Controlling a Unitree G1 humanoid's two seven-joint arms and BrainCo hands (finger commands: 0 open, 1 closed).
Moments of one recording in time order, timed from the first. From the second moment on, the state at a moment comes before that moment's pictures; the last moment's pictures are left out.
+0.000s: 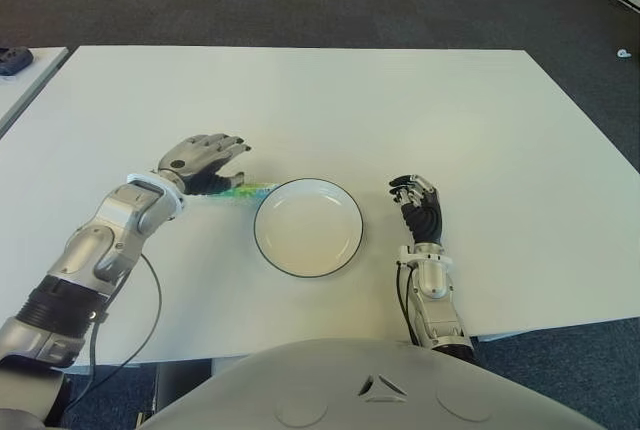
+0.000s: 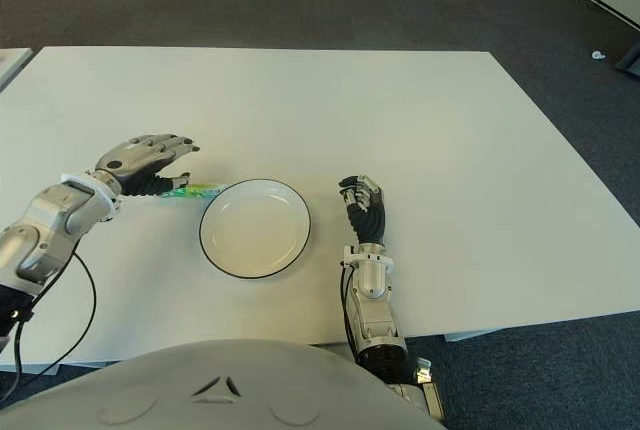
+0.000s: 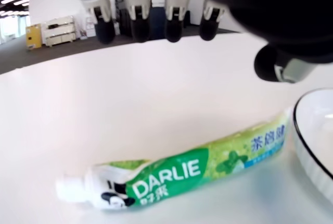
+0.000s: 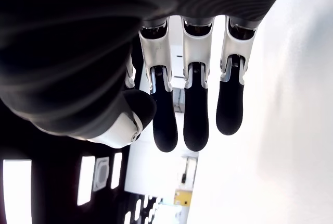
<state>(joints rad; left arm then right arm) -0.04 0.78 -0.24 -0.07 0.86 -0.14 -0.30 0.18 0.03 0.03 0.24 -0.20 -0.41 -0.23</state>
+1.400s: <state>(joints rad) -0.35 0.75 -0.56 0.38 1.04 -0.33 -0.31 0.24 0.05 0.04 0.11 -0.20 -0.32 -0.24</state>
